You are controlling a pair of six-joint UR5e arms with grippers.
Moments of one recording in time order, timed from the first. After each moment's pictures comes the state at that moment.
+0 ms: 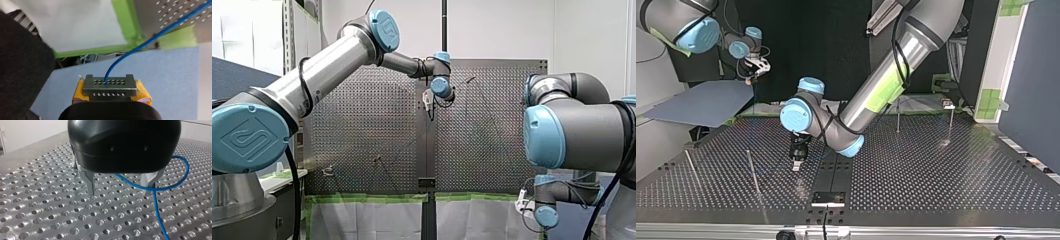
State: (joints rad) left arm -0.65 -2.41 -0.76 -3.14 -1.91 -1.83; right arm 1.53 -0.29 1.62 -1.01 1.53 1.80
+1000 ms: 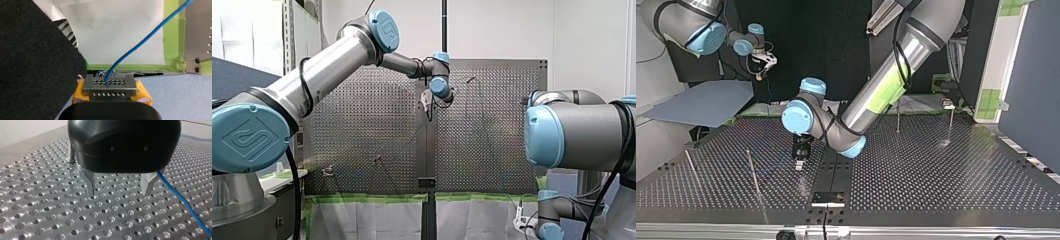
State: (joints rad) left arm -0.64 -2.41 -0.77 -3.17 -1.91 -1.83; right arm 1.51 -0.17 1.55 -0.98 1.37 1.68
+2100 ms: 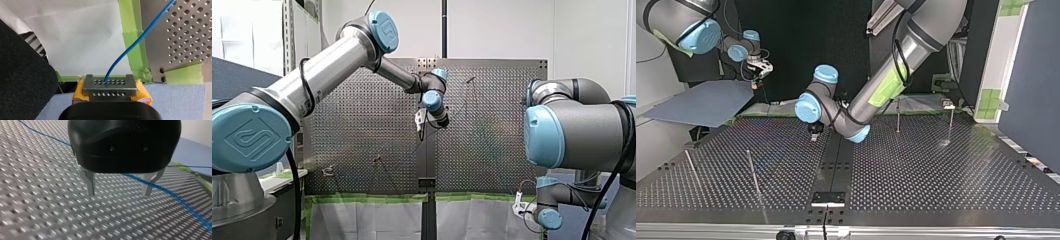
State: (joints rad) left arm -0.63 -2.41 -0.97 -3.27 -1.86 -1.90; right arm 1.52 -0.26 1.55 -0.97 1.35 1.72
